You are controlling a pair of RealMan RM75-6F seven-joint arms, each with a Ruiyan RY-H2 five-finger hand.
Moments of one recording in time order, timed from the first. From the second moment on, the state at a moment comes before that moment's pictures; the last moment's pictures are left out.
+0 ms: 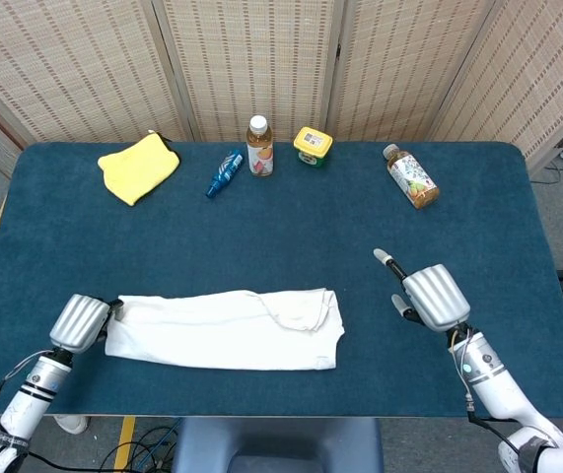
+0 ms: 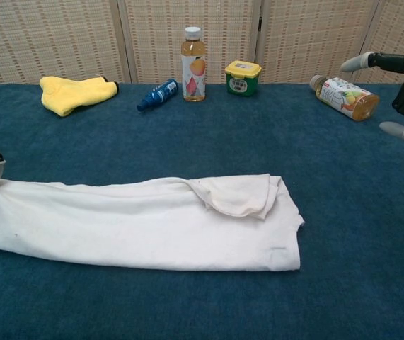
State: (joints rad) left arm -0.43 -1.52 0.05 -0.99 1.57 1.30 -0.10; right arm 0.48 -1.24 0.09 -1.63 -1.47 1.20 -0.21
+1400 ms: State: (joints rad) left arm -0.83 -1.78 -0.22 -1.65 1.02 1.09 1.00; right arm 0.38 -1.11 0.10 -1.66 -1.47 1.30 -0.14
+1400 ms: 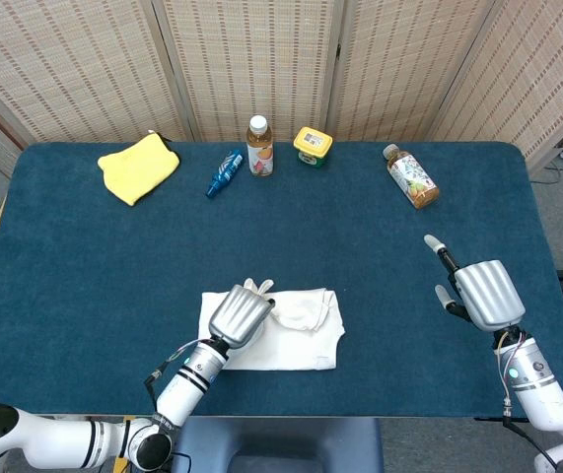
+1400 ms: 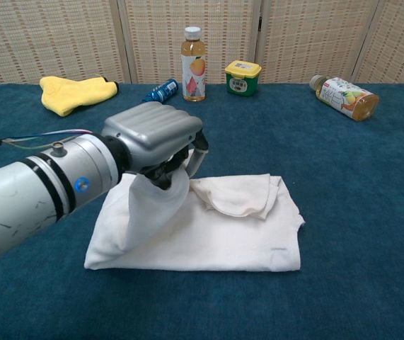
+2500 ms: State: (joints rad) left arm -1.08 -2.03 -0.32 -1.47 0.77 1.12 1.11; right arm 0.35 -1.09 0.11 -1.64 -1.46 1.30 -0.10
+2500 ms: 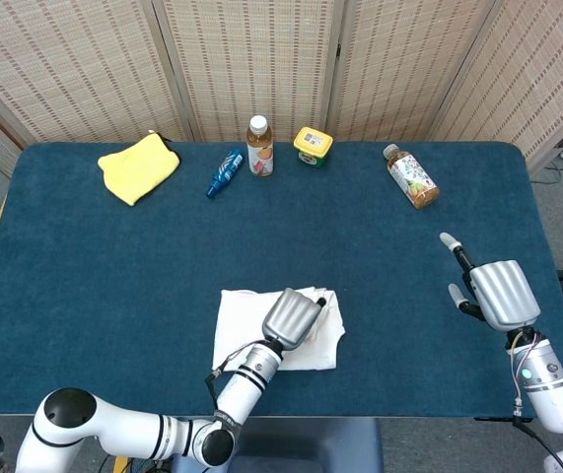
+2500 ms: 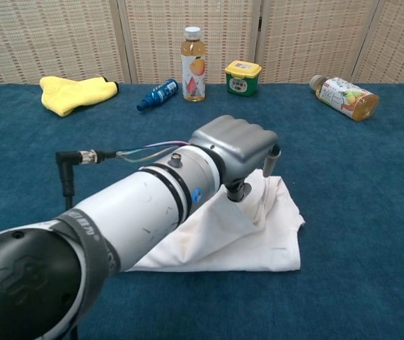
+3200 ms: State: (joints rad) left arm -1.03 -1.96 -0.27 -1.61 0.89 1.23 1.02; right arm 0.34 -1.09 0.12 -1.64 -1.48 1.31 -0.08
